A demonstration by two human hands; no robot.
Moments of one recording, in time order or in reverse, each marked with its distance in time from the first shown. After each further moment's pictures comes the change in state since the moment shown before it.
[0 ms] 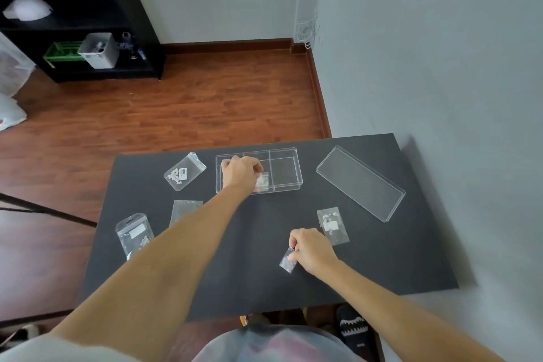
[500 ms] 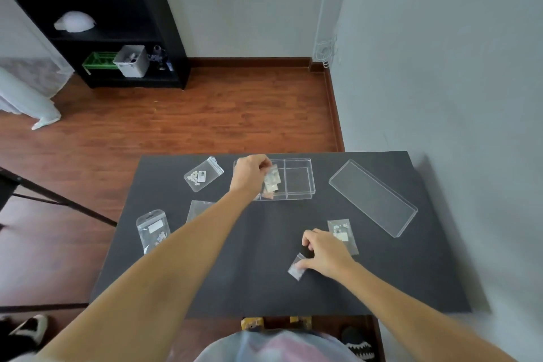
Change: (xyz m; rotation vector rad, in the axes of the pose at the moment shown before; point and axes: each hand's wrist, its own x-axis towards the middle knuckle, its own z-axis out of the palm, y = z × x) left_hand -0.014 0.008 -0.023 -0.332 0.086 0.041; right_hand -0.002 0.021 -0.011 -0.055 0.007 -0.098
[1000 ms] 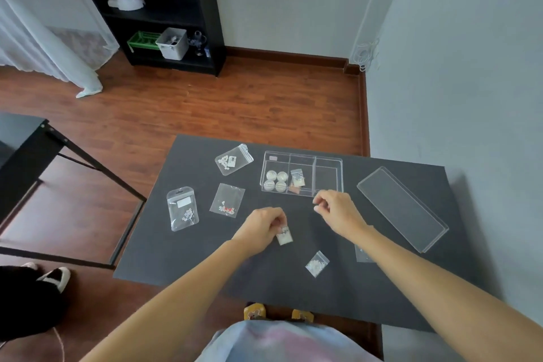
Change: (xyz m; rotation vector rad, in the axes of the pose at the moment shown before) left_hand -0.121 -0.062 -0.006 0.057 -0.264 0.035; right_hand 0.057 -0.036 -0.049 0.095 0.260 -0.212
